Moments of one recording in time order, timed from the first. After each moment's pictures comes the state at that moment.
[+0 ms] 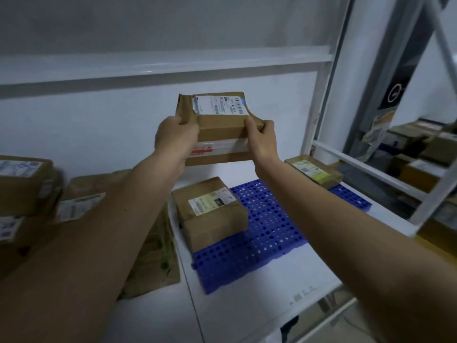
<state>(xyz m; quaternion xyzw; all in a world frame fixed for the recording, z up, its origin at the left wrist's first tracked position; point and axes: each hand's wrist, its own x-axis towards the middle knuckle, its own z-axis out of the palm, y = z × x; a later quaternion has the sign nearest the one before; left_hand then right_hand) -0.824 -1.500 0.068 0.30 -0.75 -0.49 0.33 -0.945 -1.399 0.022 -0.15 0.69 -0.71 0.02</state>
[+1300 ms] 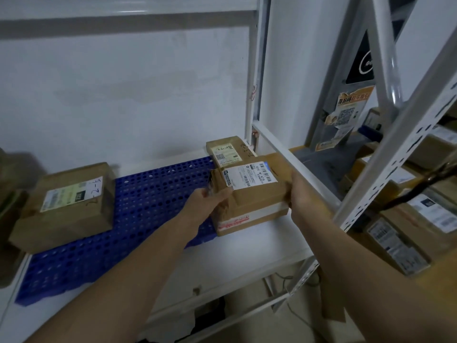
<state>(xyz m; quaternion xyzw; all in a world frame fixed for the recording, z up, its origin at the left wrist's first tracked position) -1.073 -1.220 -0.115 0.32 -0.67 -0.67 0.05 -1.233 -1.068 -0.147 0.08 0.70 -0.68 0.21</state>
